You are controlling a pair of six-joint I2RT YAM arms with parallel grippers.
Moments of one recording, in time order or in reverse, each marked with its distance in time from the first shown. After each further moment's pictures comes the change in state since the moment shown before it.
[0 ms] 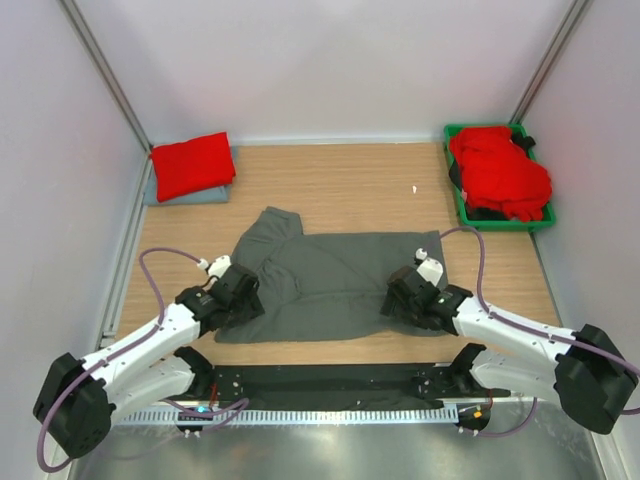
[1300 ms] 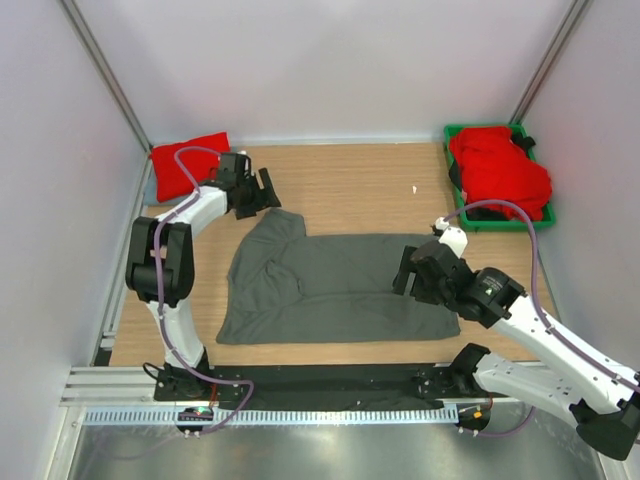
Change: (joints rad) left arm 0.457 0.932 0.877 0.304 0.426 0.489; right arm 0.002 -0.207 0.416 -0.504 0.098 -0.163
